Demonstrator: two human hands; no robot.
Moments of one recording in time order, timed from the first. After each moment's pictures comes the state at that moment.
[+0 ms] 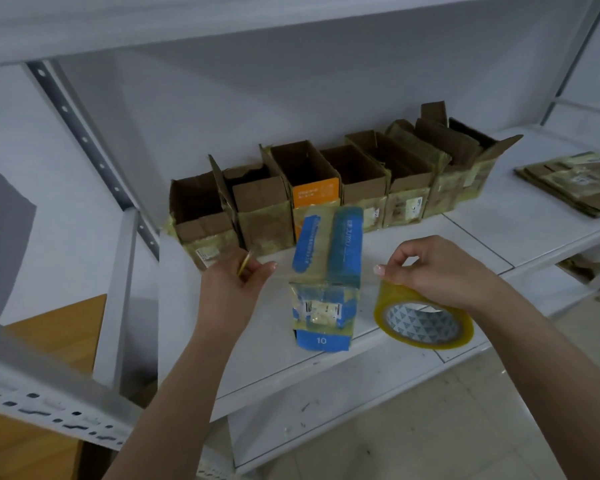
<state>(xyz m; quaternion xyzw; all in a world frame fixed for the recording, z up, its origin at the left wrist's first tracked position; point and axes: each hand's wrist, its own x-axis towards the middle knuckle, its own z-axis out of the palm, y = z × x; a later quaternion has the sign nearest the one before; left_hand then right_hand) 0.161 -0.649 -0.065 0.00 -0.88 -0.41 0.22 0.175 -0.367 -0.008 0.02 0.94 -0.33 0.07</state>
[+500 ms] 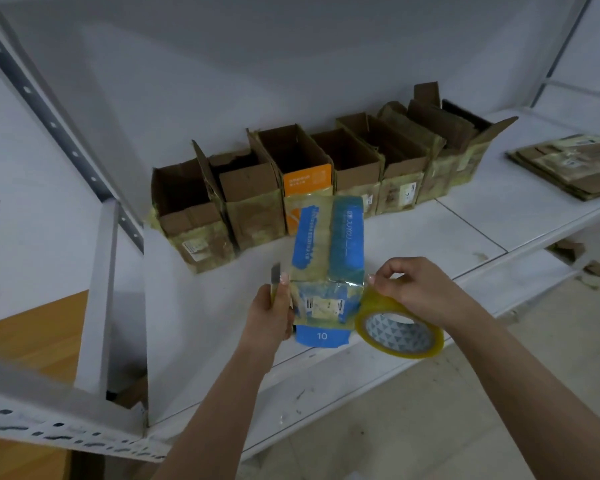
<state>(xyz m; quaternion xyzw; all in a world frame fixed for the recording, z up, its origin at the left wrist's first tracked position) 0.173 -0.599 -0.118 0.13 -0.72 -0.68 -0.07 0.172 -0.373 -0.067 0.04 0.92 -0.39 0.08</state>
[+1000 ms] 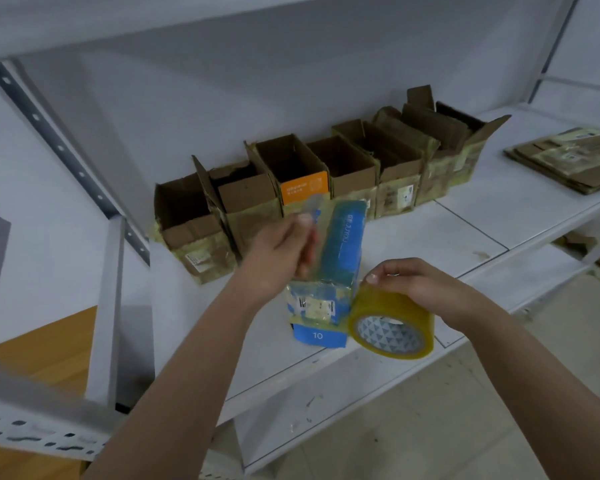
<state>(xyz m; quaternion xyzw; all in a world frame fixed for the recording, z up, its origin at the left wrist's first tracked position) 0.147 -0.589 -0.012 -0.16 -0.80 -0.57 -0.02 0.174 -0.366 -0.054 0.02 0.82 -0.55 0.16</state>
